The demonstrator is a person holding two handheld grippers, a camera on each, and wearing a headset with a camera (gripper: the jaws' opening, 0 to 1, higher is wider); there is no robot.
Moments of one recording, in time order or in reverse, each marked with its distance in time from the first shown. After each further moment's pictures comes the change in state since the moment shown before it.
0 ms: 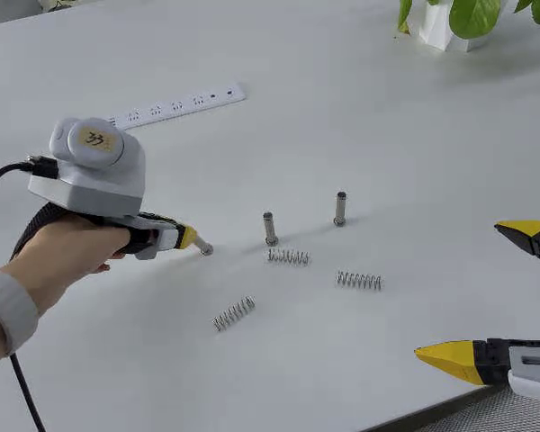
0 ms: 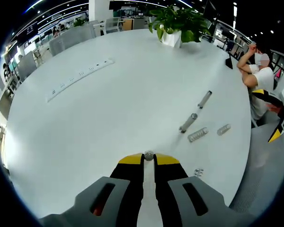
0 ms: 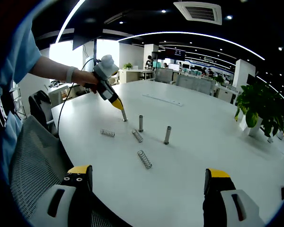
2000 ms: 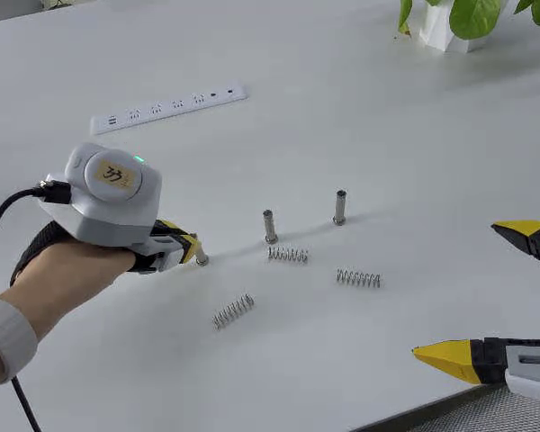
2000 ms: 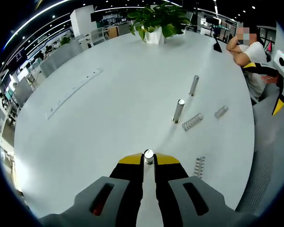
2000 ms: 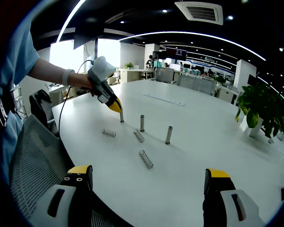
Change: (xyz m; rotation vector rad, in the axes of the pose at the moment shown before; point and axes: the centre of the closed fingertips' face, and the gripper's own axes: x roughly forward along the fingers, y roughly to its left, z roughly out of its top) left arm 0.001 -0.011 -0.010 0.201 -0.021 0.023; right arm -0.001 0.002 -0.002 -0.004 0.003 0.005
